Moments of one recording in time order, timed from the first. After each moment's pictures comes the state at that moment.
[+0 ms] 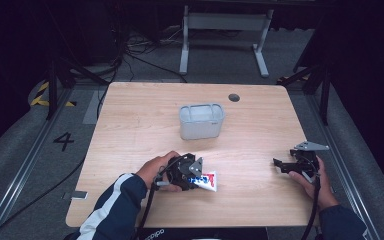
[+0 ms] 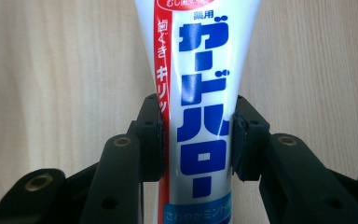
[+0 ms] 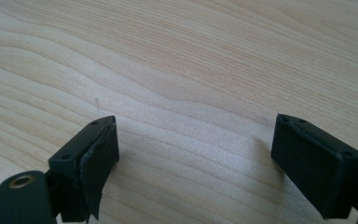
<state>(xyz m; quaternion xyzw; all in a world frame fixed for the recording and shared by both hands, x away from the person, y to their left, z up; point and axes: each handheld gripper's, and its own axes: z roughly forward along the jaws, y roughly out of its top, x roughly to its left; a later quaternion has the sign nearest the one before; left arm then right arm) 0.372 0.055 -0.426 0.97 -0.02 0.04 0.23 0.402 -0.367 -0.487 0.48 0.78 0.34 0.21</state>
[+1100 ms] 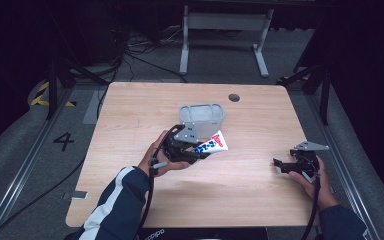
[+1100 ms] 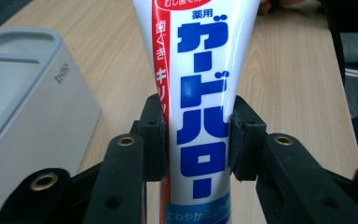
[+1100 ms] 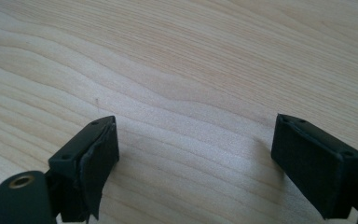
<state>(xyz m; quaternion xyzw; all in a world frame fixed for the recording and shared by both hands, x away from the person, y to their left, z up) 0.401 0.068 -0.368 0.89 0.11 0.08 0.43 0.402 -0.367 -0.487 0.48 0.78 0.34 0.21</state>
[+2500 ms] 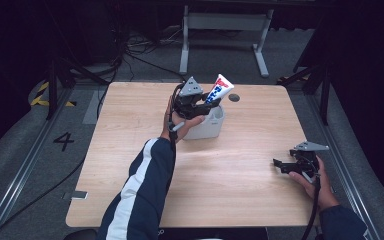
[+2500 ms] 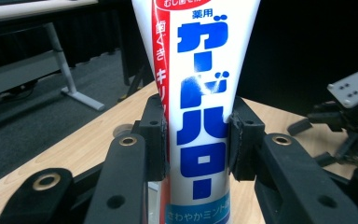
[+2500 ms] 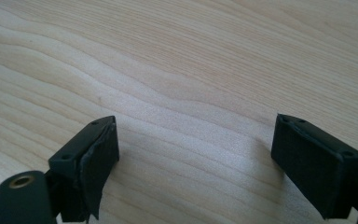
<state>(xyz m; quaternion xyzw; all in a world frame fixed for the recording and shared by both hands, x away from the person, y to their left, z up) 0.489 0.043 -0.336 0.77 0.24 0.17 0.56 0.402 -0.367 -0.487 0.48 0.78 0.34 0.21</state>
